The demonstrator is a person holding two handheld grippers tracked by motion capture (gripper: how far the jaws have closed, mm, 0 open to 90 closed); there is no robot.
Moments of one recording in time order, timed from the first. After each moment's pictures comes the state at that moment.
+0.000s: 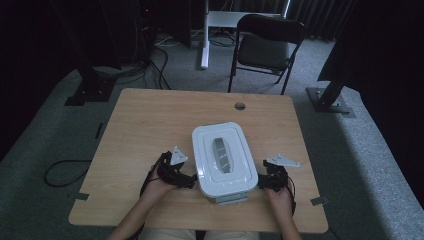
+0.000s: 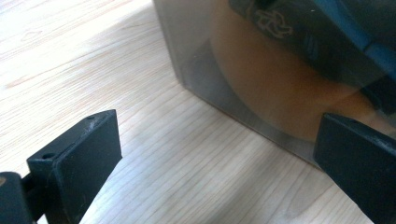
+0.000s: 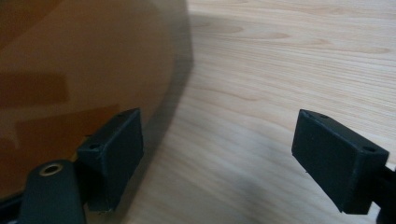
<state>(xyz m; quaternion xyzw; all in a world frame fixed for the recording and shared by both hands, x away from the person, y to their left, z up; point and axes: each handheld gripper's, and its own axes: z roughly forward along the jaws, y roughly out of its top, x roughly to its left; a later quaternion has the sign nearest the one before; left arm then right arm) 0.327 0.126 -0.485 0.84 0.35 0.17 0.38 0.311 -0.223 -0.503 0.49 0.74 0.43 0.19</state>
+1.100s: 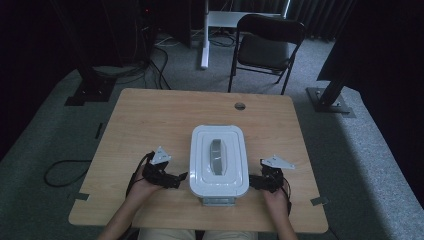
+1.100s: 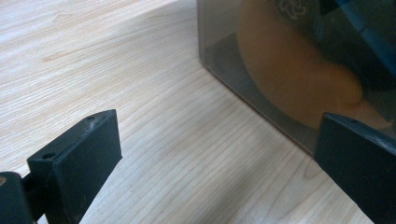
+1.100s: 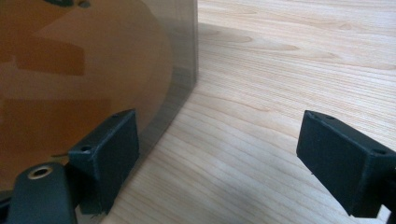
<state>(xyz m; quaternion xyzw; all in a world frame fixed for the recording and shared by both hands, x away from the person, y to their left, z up) 0.323 0.167 -0.485 0.83 0.37 0.15 0.40 0.310 -0.213 -0.505 0.48 0.73 0.44 0.21</state>
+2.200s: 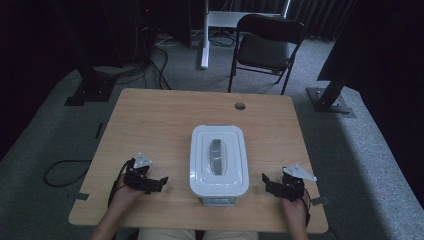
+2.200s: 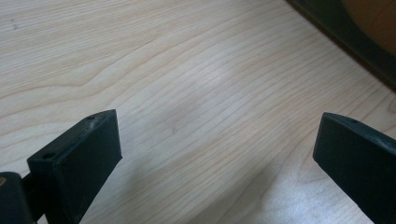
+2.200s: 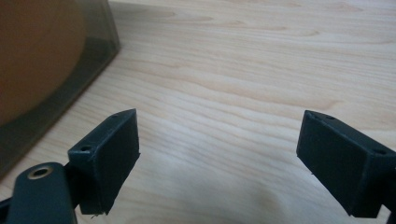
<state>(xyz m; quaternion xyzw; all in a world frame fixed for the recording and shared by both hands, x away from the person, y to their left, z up) 0.313 0.222 -0.507 0.81 0.45 0.16 0.34 0.284 -0.270 -0.516 0.52 0.71 0.40 0.25</state>
